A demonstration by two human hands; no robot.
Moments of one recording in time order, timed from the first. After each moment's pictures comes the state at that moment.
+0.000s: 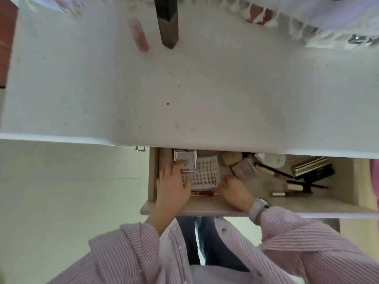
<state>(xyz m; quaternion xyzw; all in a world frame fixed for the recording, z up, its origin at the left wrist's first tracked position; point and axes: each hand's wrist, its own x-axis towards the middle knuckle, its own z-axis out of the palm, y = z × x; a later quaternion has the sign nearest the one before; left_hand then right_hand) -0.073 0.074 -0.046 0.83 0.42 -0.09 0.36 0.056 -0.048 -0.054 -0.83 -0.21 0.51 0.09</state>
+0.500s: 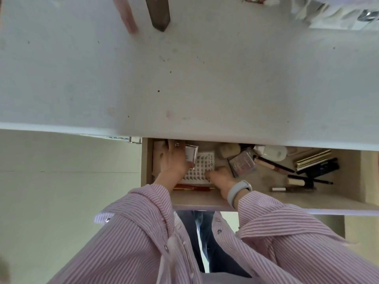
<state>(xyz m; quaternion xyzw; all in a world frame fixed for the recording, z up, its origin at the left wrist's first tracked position) -0.020 0.092 -0.091 0.83 0.40 -0.27 0.25 0.047 -0.031 -0.095 -0.79 0.12 0.55 0.24</state>
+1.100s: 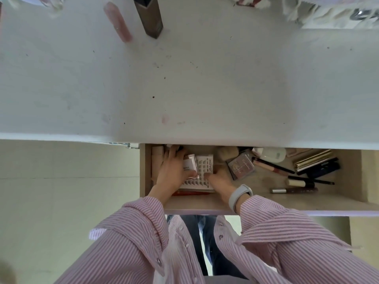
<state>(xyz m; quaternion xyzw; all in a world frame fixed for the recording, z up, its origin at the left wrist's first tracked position) -0.037 0.086 -0.092 0.85 0.36 -0.19 0.33 0.047 -0.033 -0.098 -0.79 0.08 0.54 0.28</state>
